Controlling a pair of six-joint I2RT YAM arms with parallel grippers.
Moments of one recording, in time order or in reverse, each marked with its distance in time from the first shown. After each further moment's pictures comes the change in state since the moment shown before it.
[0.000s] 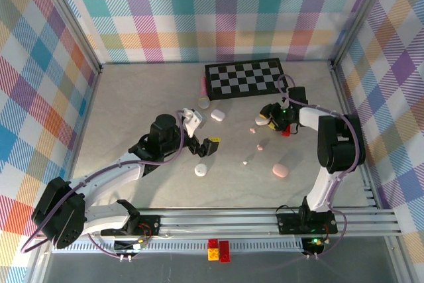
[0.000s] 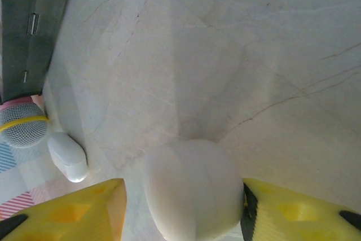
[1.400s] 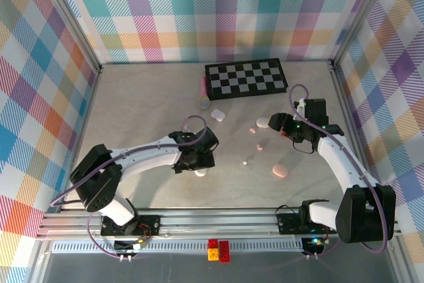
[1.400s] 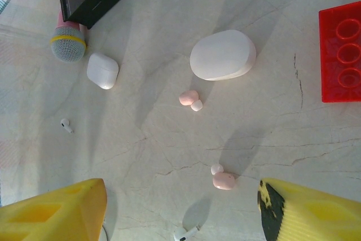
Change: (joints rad) left arm -0.241 0.400 0.346 -1.002 -0.496 -1.069; right arm 0.000 -0.639 -0.241 -0.256 0.090 -0.241
